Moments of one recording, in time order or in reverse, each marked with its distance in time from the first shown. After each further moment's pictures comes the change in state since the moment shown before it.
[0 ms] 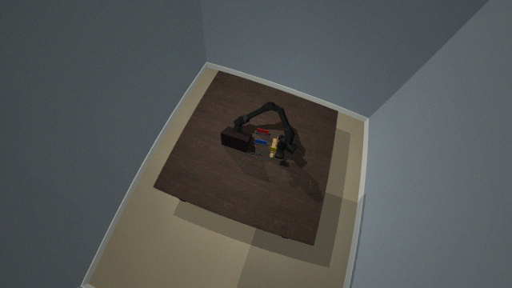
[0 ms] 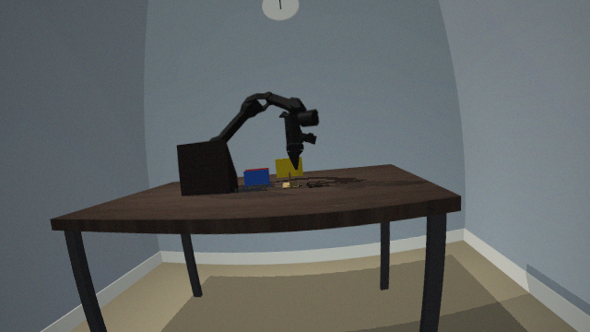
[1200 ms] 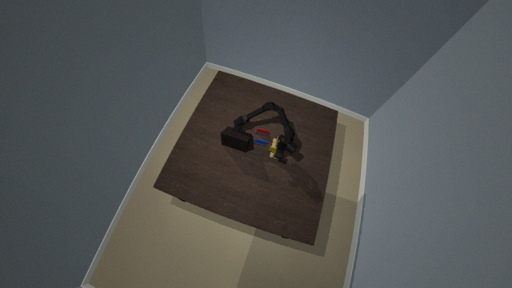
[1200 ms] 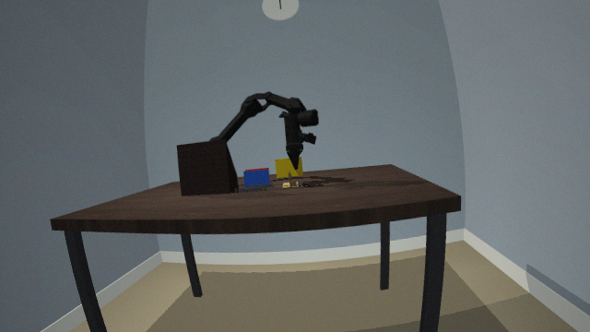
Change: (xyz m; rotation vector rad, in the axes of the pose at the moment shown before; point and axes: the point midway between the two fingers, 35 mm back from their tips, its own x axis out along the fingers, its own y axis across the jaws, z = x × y) arm 0.000 0.000 -0.001 0.010 -0.001 0.000
